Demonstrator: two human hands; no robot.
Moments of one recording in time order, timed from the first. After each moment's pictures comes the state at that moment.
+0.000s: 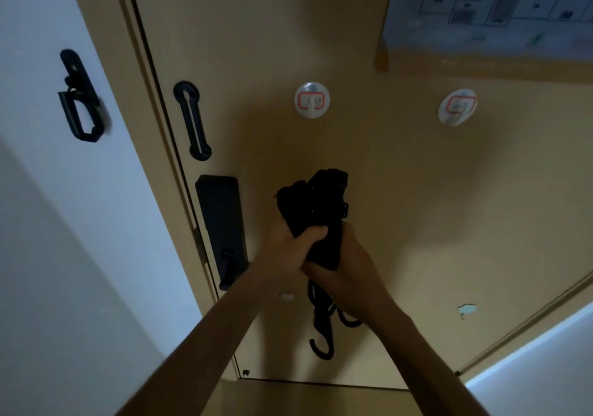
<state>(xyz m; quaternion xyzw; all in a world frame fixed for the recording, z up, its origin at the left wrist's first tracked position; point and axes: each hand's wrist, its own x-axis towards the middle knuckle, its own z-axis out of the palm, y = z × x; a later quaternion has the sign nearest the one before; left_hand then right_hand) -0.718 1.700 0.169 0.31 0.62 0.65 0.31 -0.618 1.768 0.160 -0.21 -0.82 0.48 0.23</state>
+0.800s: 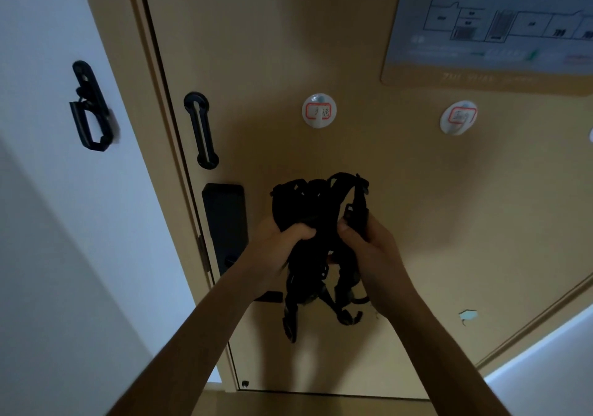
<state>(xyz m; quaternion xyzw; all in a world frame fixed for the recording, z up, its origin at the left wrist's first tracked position) -0.744 1.683 0.181 0.29 0.59 0.66 0.36 -0.622 1.774 0.181 -0.21 -0.66 0.65 0.31</state>
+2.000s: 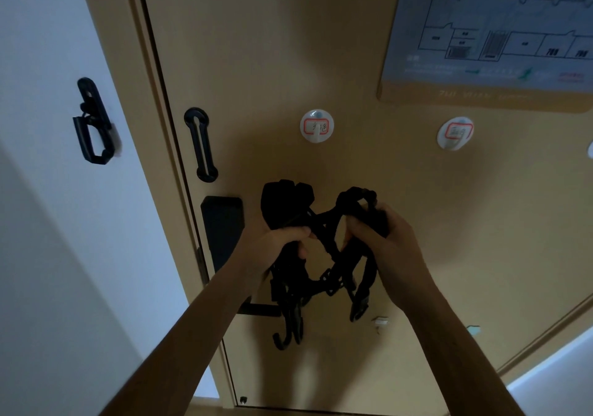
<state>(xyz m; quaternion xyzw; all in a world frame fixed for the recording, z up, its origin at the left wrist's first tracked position) -0.753 1.684 0.198 0.34 0.61 0.66 0.29 -0.616 1.805 0.199 -0.18 -0.68 0.61 0.35</state>
